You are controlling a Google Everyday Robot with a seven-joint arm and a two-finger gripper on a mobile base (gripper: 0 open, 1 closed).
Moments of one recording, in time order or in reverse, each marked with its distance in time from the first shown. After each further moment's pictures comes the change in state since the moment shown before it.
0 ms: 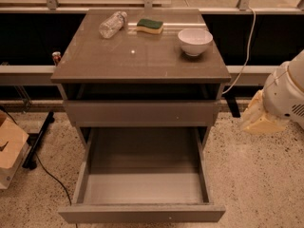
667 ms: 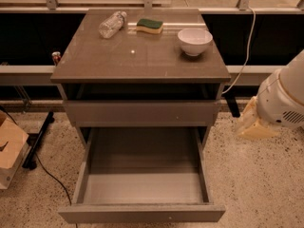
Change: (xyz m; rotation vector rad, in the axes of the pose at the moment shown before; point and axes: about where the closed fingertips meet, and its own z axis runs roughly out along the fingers) arm 0.000 0.004 0.016 -0.007 0.010 0.006
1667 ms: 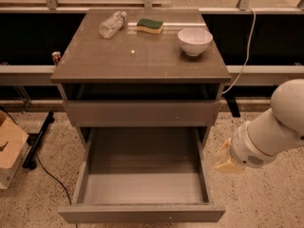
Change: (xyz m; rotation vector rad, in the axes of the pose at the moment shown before) arm 0.016 0.031 0.132 -0.104 -0.108 0.078
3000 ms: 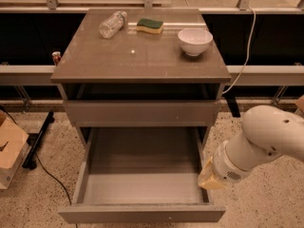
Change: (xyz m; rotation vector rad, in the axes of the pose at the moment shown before) arm 0.009 0.019 0.082 -0.119 0.003 -0.022
